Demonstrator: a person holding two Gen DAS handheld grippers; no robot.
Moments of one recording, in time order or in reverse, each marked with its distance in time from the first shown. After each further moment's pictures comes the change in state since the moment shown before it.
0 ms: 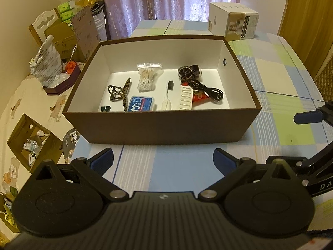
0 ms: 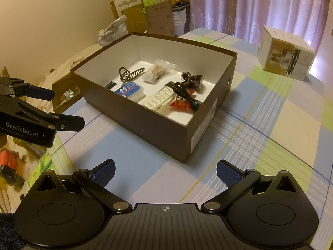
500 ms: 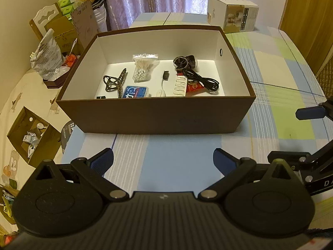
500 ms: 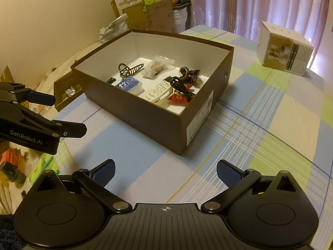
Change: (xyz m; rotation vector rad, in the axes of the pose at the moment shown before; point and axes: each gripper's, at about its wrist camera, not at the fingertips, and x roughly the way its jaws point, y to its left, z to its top) left arm 0.003 -0.018 -0.011 -0.008 0.033 0.014; right arm -0.005 -0.010 -0.012 0.002 0.005 0.015
